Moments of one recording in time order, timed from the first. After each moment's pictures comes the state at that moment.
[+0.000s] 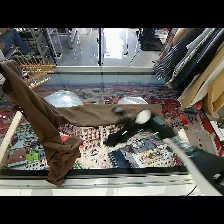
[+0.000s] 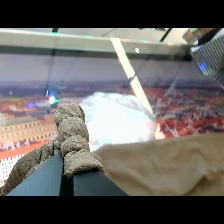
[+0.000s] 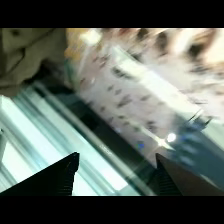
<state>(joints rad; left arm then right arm) 0.48 -1.42 1.93 0.76 -1.26 -1.06 0.48 -1.49 1.19 -0.82 1.19 1.28</state>
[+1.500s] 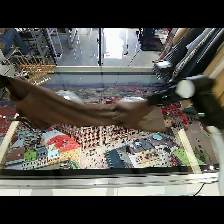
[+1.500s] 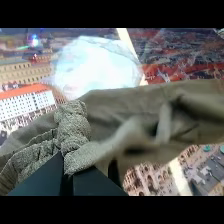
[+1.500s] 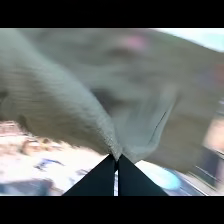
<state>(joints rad) 0.50 -1.43 1.90 0.78 -1.46 -1.06 0.18 -1.29 1.63 -1.61 1.35 1.53</state>
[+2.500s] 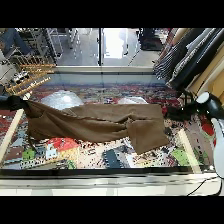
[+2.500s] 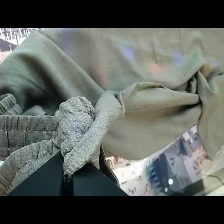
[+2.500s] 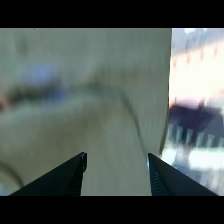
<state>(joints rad) 0.46 -1.46 1.63 0.86 -1.48 -1.07 -0.33 -1.57 1.43 -1.17 1.30 1.37</state>
